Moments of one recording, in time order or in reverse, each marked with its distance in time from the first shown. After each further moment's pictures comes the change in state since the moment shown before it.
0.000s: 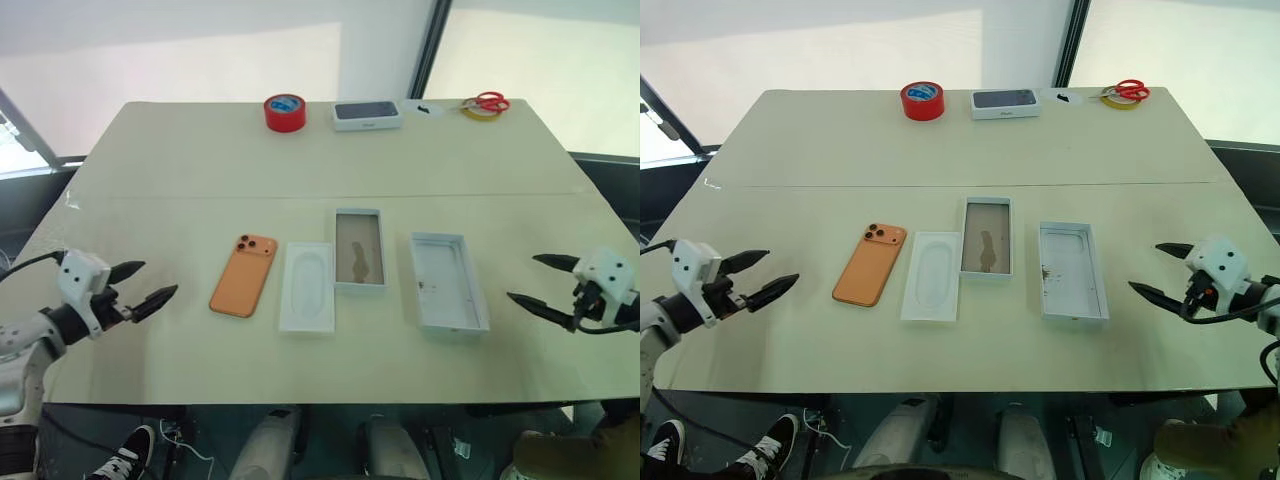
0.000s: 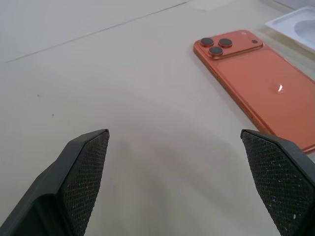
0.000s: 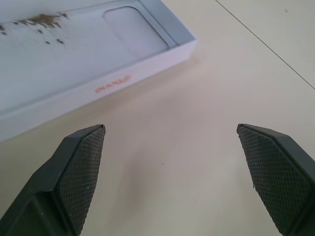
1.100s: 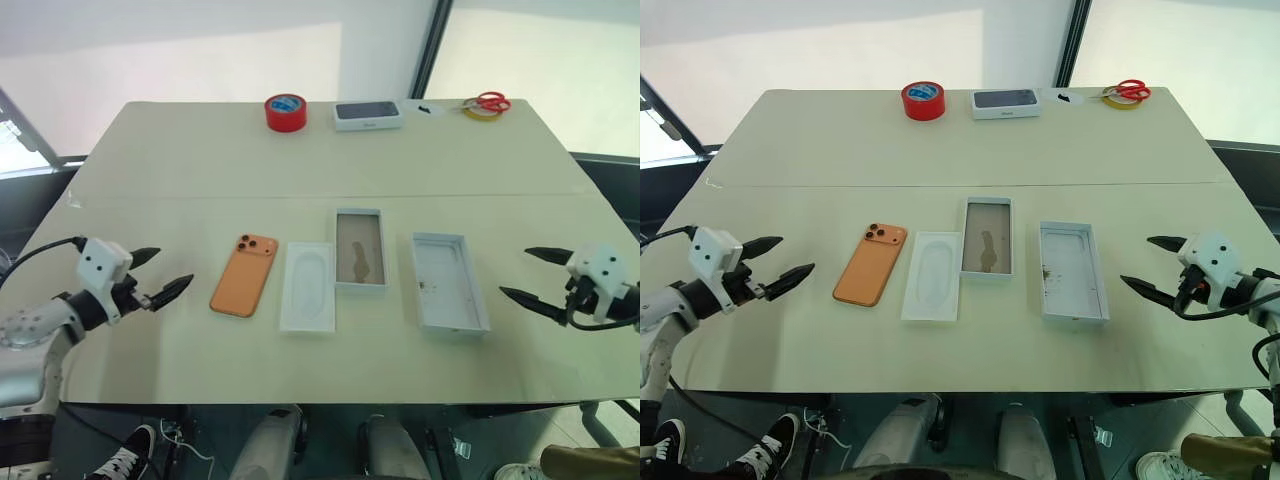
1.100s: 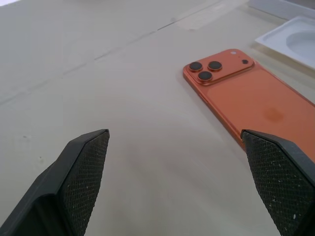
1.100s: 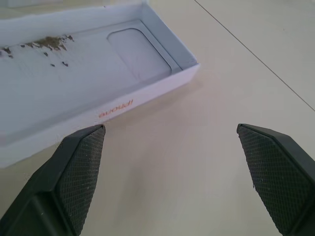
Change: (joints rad) left arm -0.086 -0.036 -0.078 -0.128 0.057 0.065 0.123; right arm -0.021 0.037 0.018 -0.144 0.008 0.053 -0.008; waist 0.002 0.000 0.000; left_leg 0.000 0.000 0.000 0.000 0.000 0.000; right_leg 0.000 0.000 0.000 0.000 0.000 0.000
